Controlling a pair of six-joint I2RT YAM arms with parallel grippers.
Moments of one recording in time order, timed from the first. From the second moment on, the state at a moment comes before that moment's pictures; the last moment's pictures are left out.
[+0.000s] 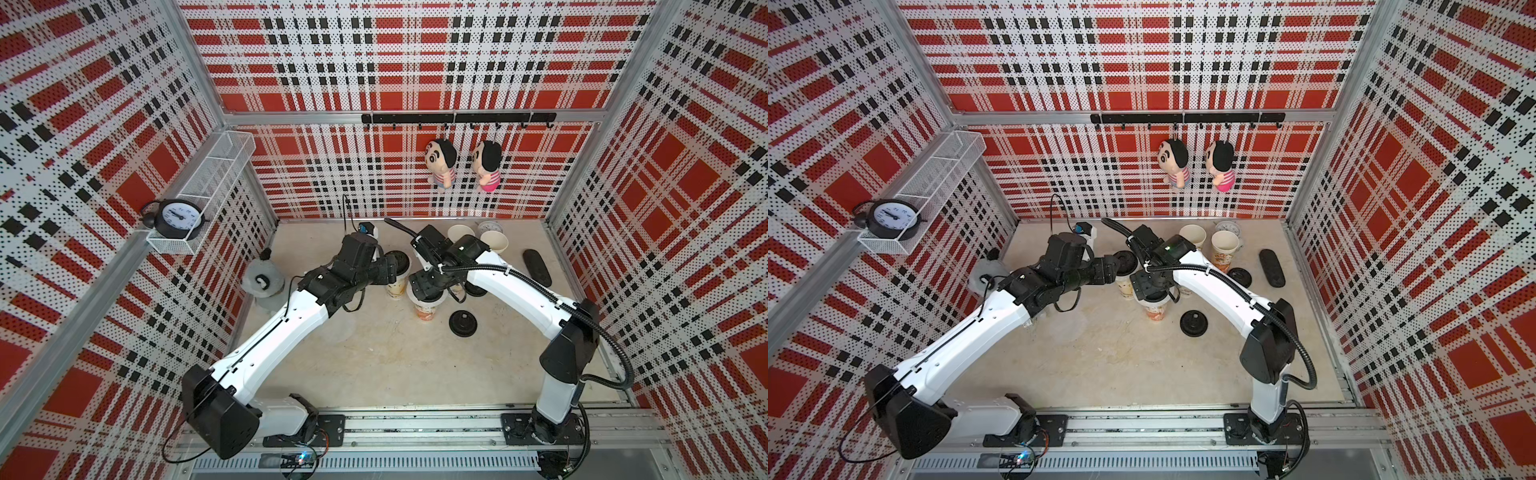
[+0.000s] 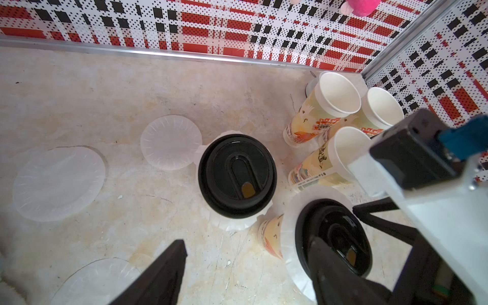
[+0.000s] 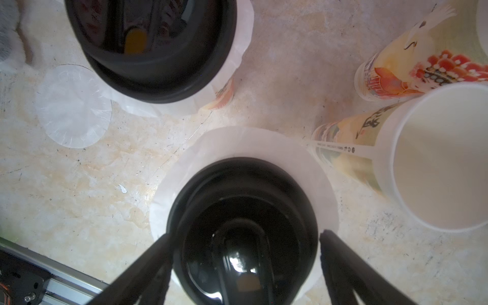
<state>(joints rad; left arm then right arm) -0.58 1.32 1.26 -0.58 -0.12 -0.45 0.78 1.83 1.82 -1.15 0.14 0.30</state>
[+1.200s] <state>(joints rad) -0.81 1.55 1.47 -0.75 -0.23 -0.44 0.47 1.23 1.36 -0.94 0.07 0.43</state>
